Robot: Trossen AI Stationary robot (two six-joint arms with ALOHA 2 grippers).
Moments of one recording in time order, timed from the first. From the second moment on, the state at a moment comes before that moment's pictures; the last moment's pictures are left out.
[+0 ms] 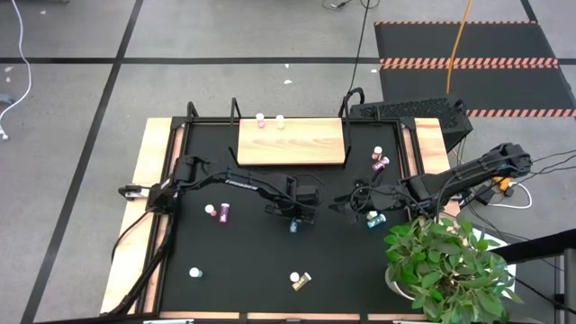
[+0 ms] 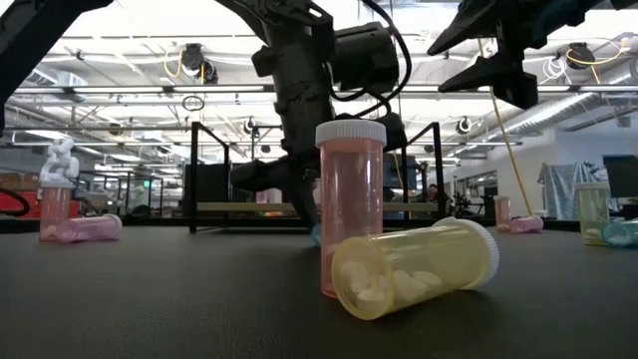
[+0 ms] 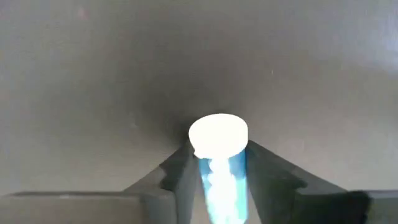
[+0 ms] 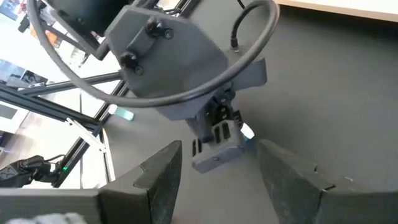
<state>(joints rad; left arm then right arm) -0.01 2.19 1.63 -0.75 0.17 -1.25 0.28 1.03 0.63 -0.15 0.34 1.05</state>
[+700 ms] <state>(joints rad) 0.09 1.97 1.62 -0.74 0.14 -1.00 0.29 1.00 0.63 0.15 0.21 0.74</state>
